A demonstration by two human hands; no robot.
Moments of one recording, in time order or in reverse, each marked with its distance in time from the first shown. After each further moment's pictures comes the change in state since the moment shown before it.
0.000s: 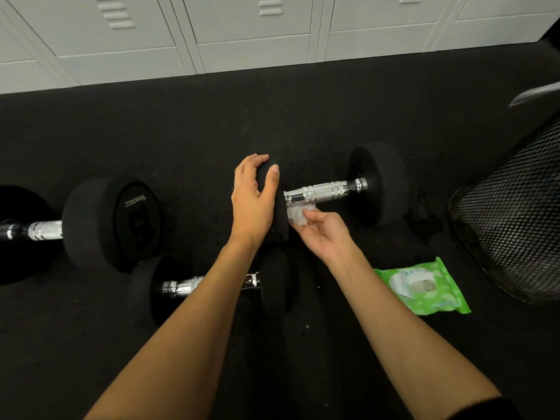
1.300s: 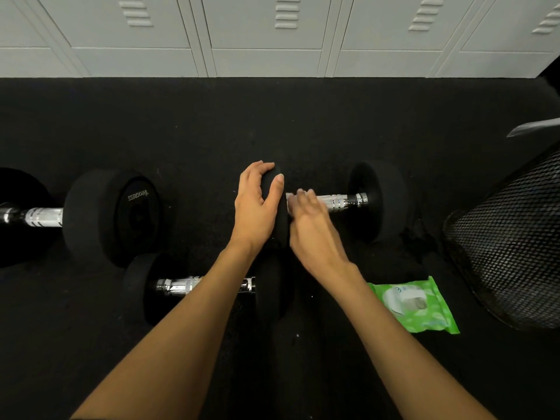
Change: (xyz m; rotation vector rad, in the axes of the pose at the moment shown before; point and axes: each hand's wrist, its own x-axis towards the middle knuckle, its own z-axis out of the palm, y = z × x) left_hand -0.003 0.004 -0.002 0.027 -0.012 0.014; right_hand -0.020 0.004 0.006 -2.240 -0.024 -1.043
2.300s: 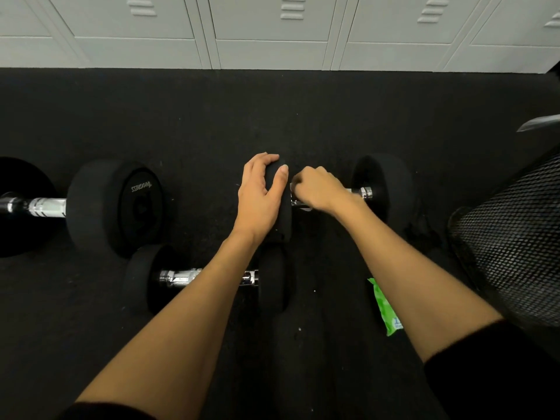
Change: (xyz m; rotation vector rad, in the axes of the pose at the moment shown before) left_hand 0.003 -0.002 -0.001 -0.020 -0.007 -0.010; right_hand 0.077 0.013 -0.026 0.061 -0.394 0.196
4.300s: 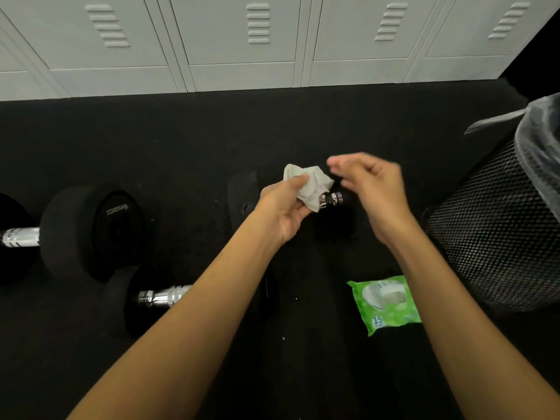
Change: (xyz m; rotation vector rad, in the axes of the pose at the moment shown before) left_hand 0.001 0.087 0.048 -0.910 -0.203 -0.859; right_hand -0.092 0.056 -0.051 0.981 0.598 -0.072
